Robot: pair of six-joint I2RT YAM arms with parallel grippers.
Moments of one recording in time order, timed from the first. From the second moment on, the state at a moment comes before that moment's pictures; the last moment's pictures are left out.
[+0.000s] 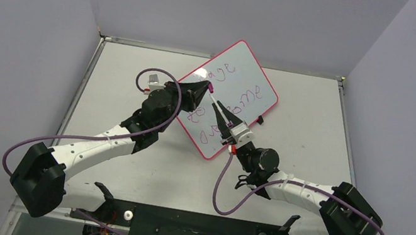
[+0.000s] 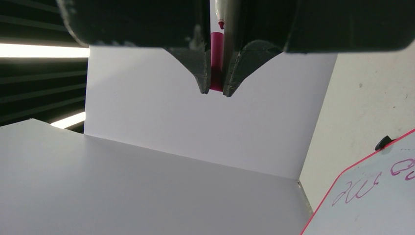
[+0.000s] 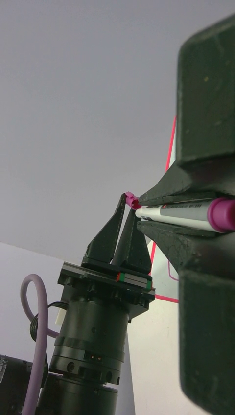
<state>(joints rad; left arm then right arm) -0.70 1.26 0.83 0.39 -0.31 -1.82 0.90 1.34 0.52 1.34 0.04 -0.46</state>
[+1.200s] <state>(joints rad) -0.70 1.29 0.83 0.40 -0.31 -1.82 0.92 1.33 0.52 1.35 0.10 -0.49</state>
